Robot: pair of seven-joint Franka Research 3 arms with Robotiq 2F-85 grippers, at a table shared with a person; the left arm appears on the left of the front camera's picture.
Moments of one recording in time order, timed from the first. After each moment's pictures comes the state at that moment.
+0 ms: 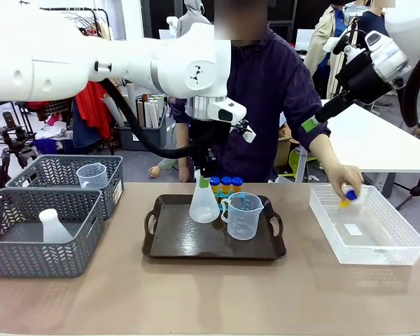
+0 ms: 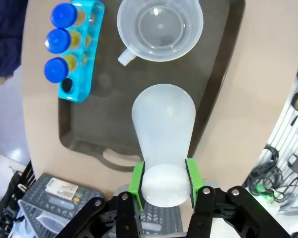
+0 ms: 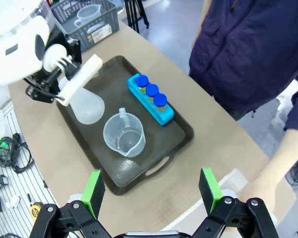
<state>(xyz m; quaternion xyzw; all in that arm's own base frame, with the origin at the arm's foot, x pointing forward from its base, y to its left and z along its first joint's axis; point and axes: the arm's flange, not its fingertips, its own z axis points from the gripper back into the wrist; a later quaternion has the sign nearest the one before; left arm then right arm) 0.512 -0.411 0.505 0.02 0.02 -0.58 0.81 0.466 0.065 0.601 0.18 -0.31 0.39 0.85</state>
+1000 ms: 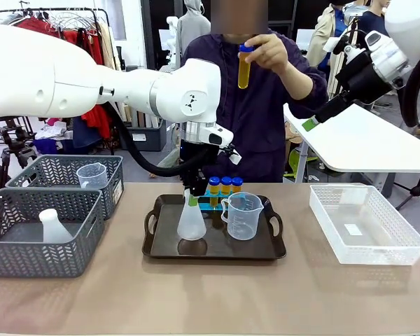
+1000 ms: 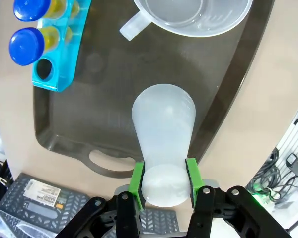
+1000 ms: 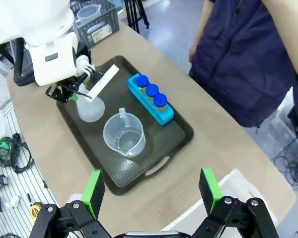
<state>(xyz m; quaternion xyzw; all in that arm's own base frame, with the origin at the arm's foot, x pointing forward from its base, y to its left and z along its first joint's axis) 0.536 -0.387 0.442 0.02 0.07 -0.55 0.83 0.466 0.065 0.601 0.18 -0.31 0.39 0.85</state>
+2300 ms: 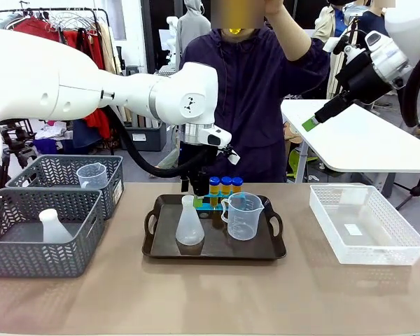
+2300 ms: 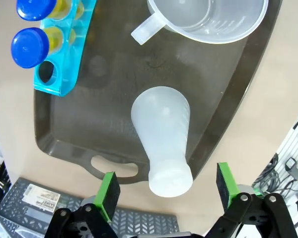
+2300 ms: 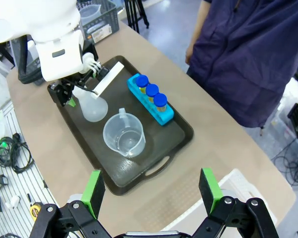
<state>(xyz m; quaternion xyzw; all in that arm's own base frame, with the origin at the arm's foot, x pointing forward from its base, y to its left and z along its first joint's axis) 0.547 -0.384 0.438 0.00 0.06 -0.54 0.84 0.466 0.065 0.601 0.18 -0.31 0.39 0.85</state>
